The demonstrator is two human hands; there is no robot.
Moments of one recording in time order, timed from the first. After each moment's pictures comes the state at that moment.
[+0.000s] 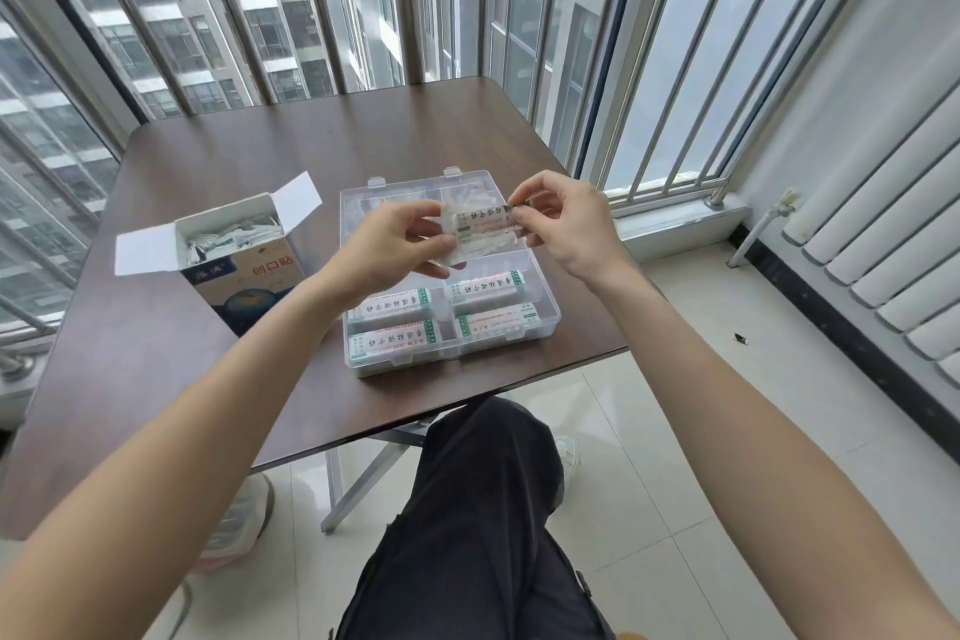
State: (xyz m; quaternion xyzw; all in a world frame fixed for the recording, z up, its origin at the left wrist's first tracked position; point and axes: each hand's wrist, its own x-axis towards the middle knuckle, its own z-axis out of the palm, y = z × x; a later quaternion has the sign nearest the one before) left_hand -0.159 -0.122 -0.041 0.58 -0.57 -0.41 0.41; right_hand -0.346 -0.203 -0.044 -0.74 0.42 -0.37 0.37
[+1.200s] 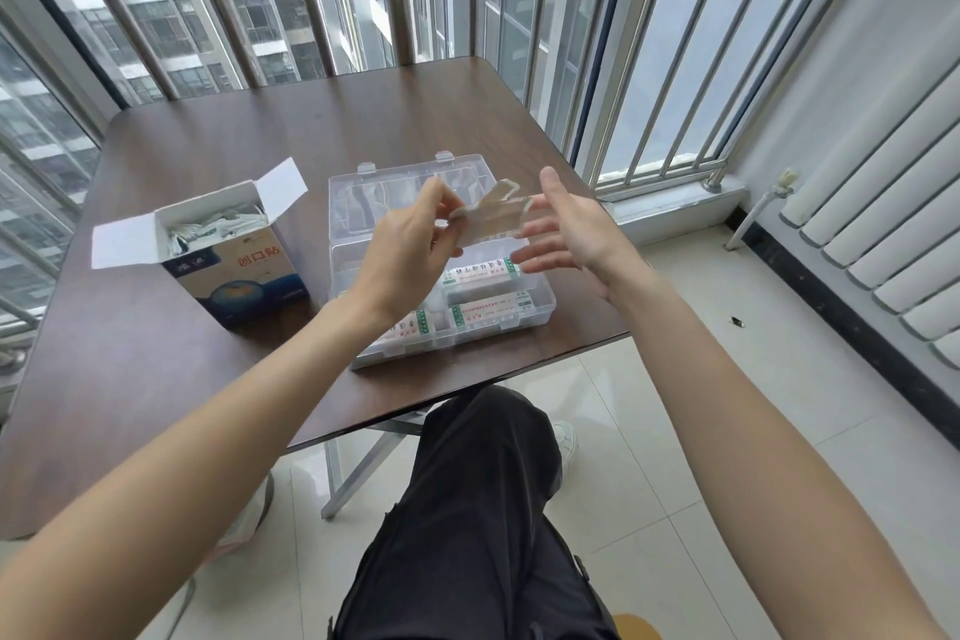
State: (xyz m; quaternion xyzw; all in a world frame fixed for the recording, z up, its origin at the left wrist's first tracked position) left_hand -0.187 -0.122 -0.066 0.61 -0.68 -0.07 0.41; right_hand -0.360 -0.192 -0.042 -0.57 0.48 -0.29 0.60
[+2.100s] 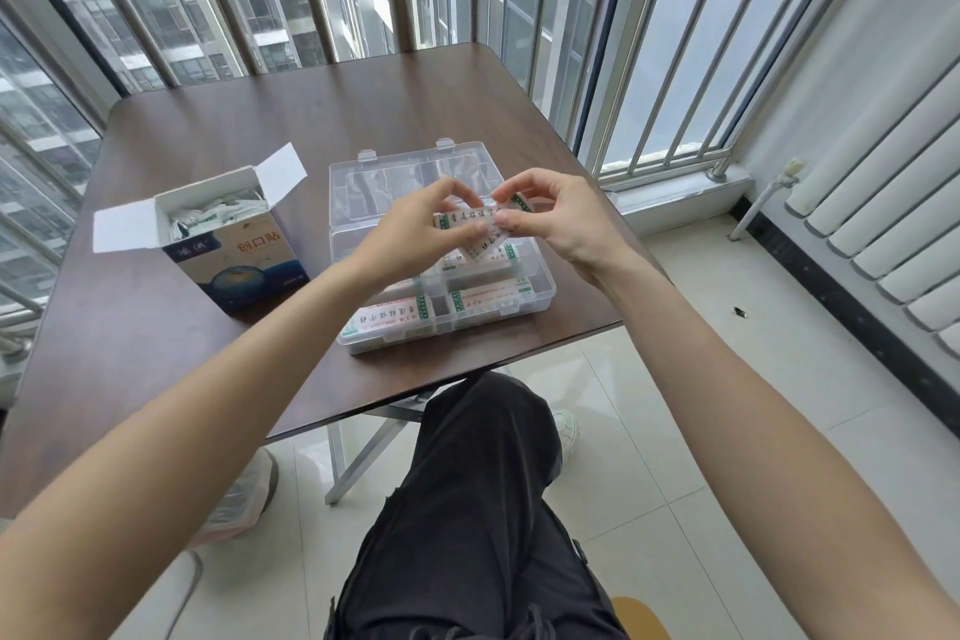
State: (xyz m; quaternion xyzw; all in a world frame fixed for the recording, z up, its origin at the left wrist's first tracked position) left_hand -0.180 -0.133 -0.057 0.65 -0.63 -0.29 0.32; right_hand -0.353 -0.198 -0.059 -0.70 0.37 -0.33 0.52
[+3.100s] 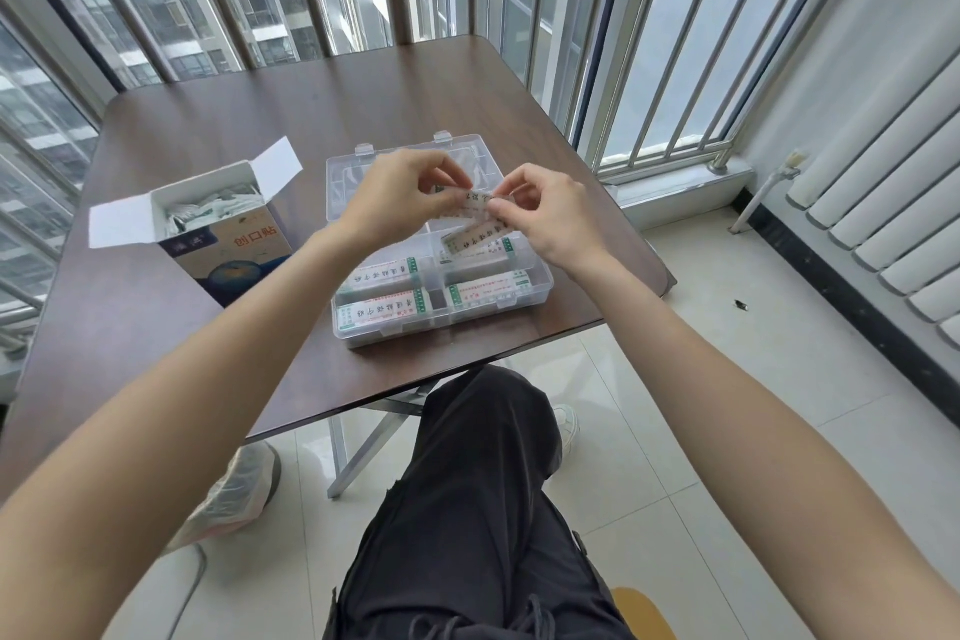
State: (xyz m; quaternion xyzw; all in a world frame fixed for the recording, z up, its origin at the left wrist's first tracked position) left_hand -0.168 -0.150 -0.044 0.66 -0.66 -0.18 0.31; right_hand -0.342 -0.195 -0.066 -0.75 0.45 -0.33 0.34
